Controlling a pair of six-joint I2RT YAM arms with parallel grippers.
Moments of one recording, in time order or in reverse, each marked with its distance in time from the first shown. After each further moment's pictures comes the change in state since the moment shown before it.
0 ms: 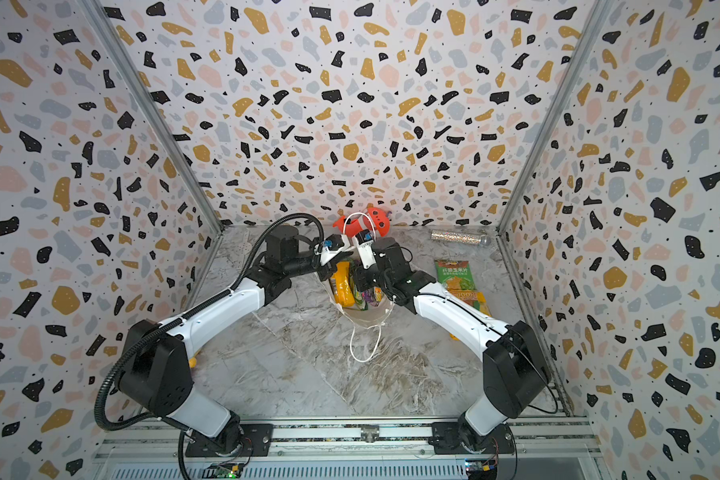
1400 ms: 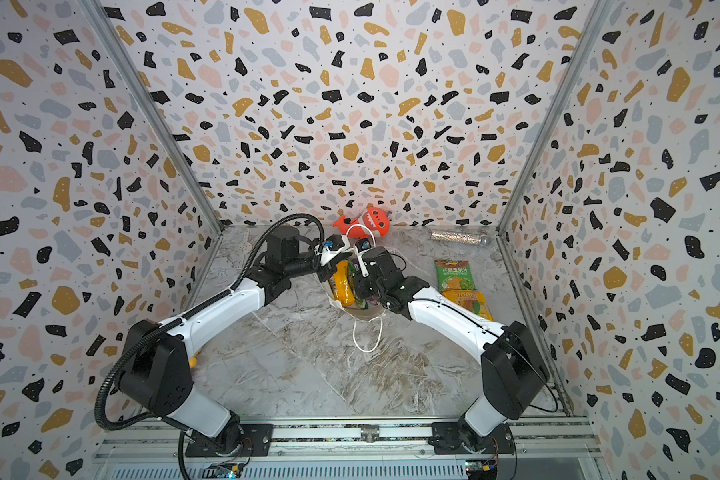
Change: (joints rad) left arm 0.000 0.000 0.000 -0.021 -0.023 -0.003; right arm 0.063 -0.016 -0.040 -0.095 0.267 -0.018
